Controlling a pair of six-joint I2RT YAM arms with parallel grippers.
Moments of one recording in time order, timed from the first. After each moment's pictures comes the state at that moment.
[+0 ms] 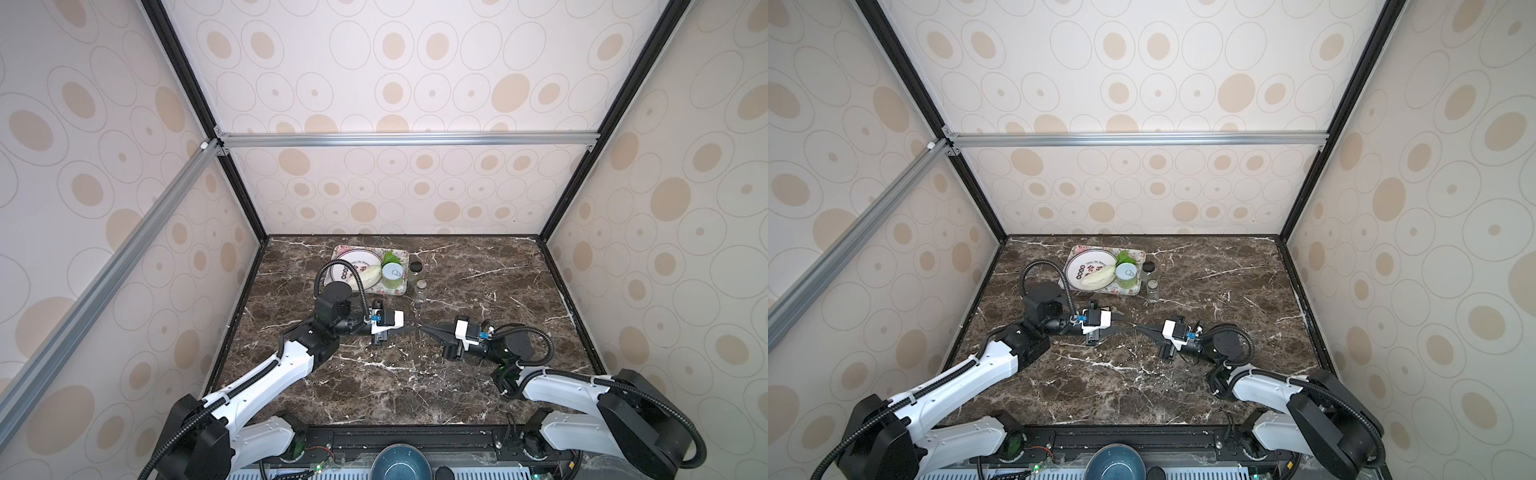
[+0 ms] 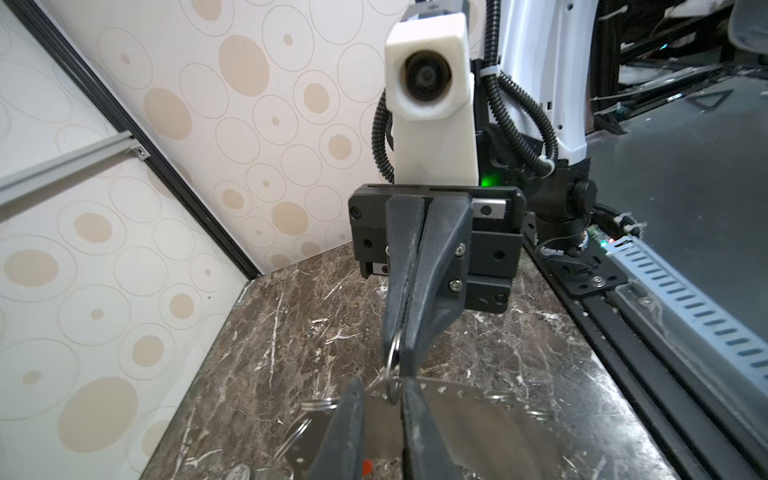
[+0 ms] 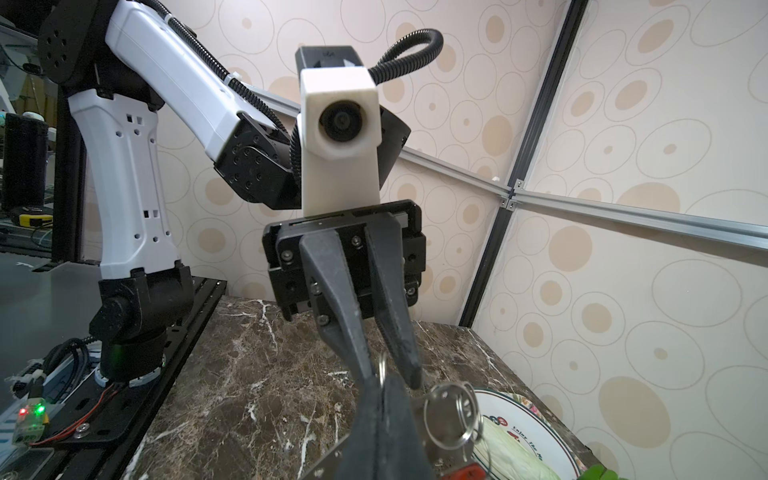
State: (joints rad) left arm -0.59 1.15 0.73 0.20 0.93 0.59; right arm 0.68 1.24 0.32 1.25 -0.66 -0.12
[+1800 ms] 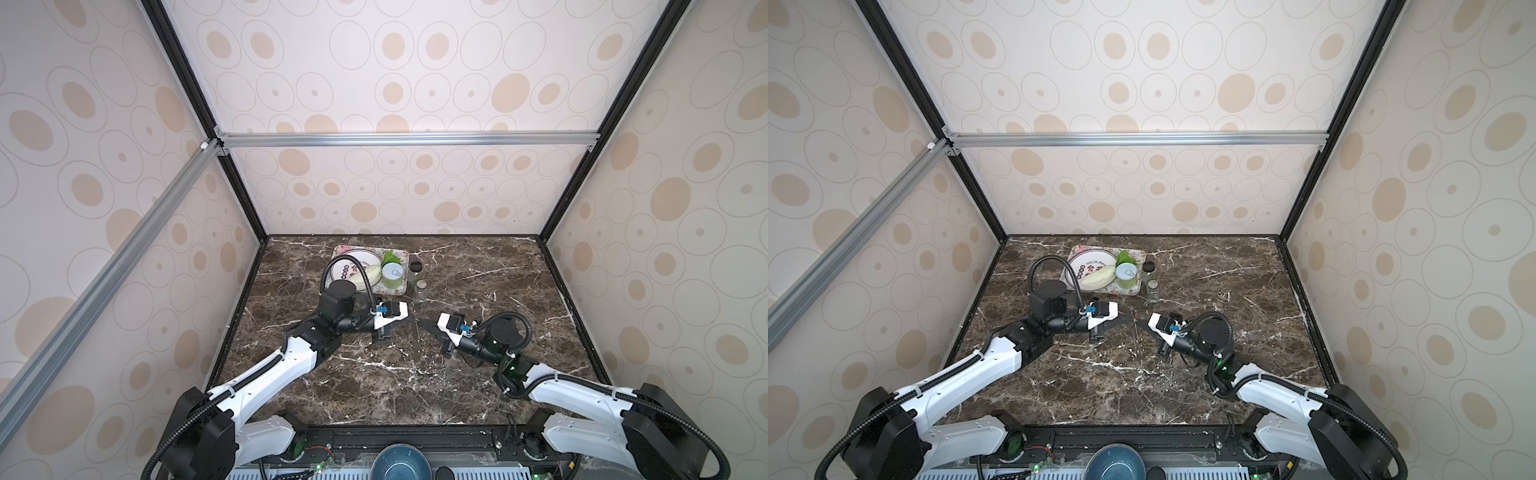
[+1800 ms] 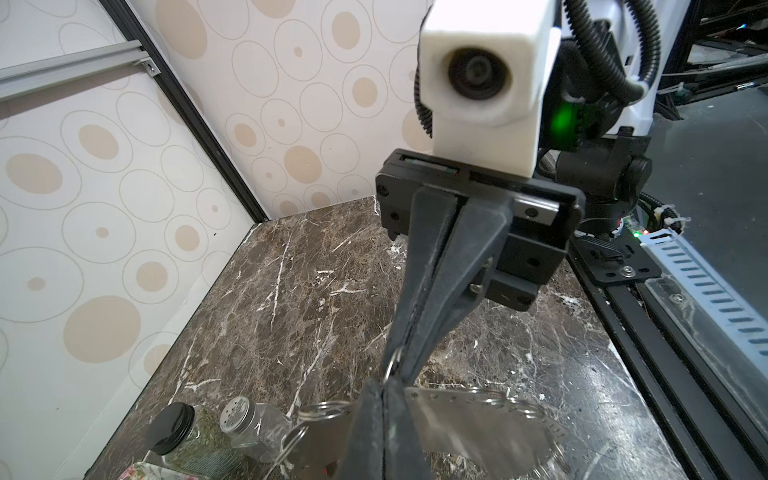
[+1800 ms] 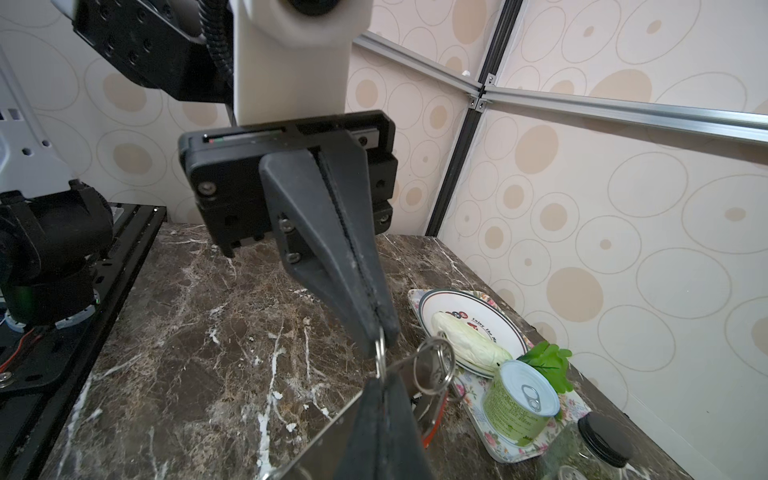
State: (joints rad) left arm -0.59 1.19 0.76 0.13 0.80 0.55; right arm 0.72 1.12 0.38 0.79 -0.44 -0.27
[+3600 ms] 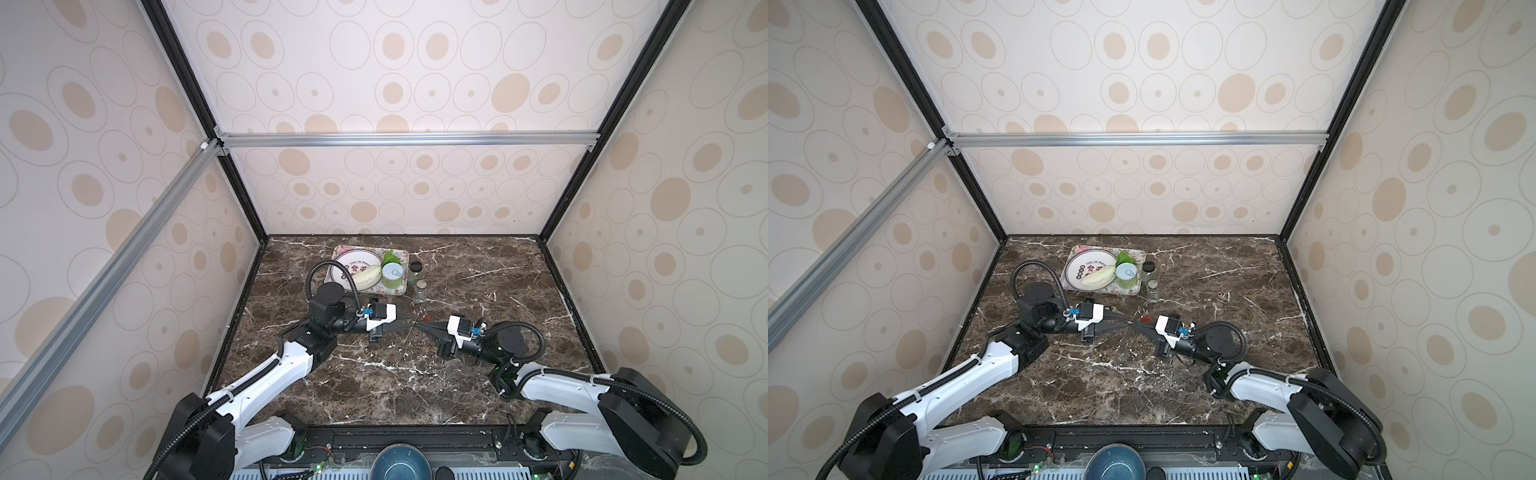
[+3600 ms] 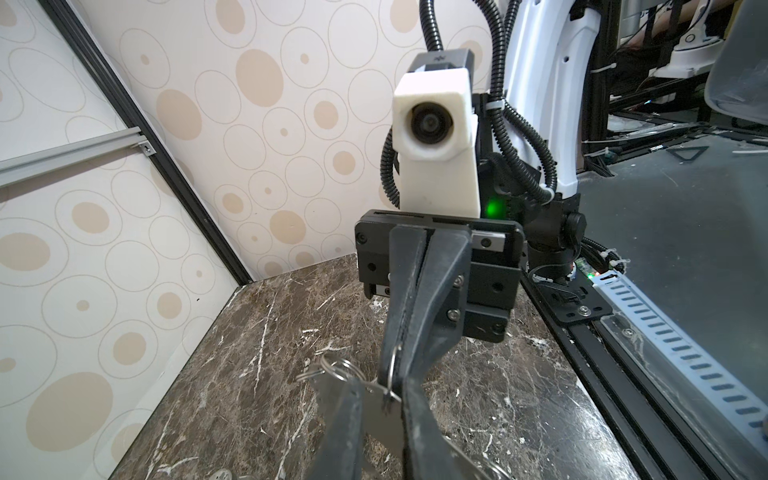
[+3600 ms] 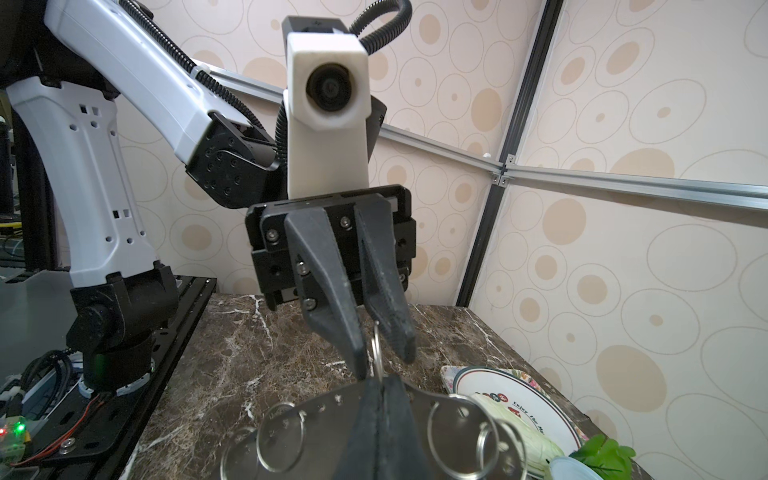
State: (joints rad) left arm -0.53 1.16 0.69 0.34 1.00 0.44; right arm 0.72 1.24 0.35 1.17 -0.57 -0.11
